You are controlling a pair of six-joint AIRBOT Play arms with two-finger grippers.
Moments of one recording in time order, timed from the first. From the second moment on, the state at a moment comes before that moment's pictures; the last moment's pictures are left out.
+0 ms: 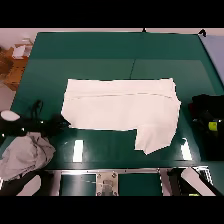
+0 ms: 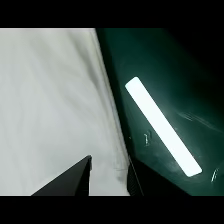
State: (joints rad) left arm 0.23 -1.00 0.44 0.75 -1.05 -1.38; right arm -0.85 -0.96 0.59 -0.97 1.14 1.32
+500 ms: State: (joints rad) left arm -0.07 -0.89 0.20 0.34 -0.46 -1.33; right arm -0.80 -0.86 0.25 -0.84 1.01 1.30
